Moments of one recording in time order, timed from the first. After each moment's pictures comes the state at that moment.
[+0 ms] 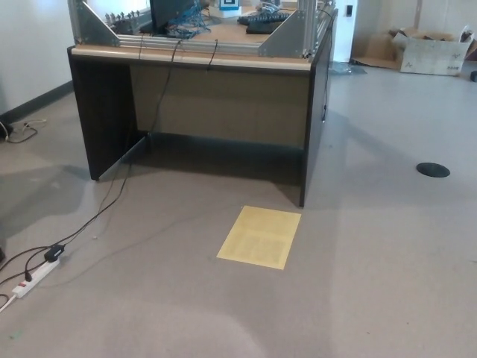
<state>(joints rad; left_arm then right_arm) 0.30 0.38 0.38 -0.03 0.68 -0.55 0.74 -0.13 -0.30 -0.05 1.03 -0.08 -0.66 0.10</state>
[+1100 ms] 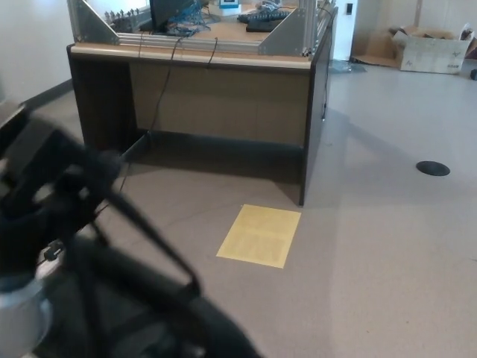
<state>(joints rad) -0.61 0.47 0.09 0.12 0.81 -0.72 0.87 -0.13 -0.31 -0.08 1.04 -0.07 -0.65 0.11</state>
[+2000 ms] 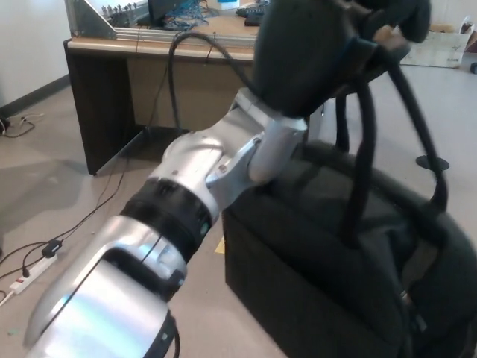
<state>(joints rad) -1.52 0.15 -0.43 0.97 0.96 -0.56 0.94 -0.18 -0.32 -0.06 1.02 -0.08 -0.64 0.11</state>
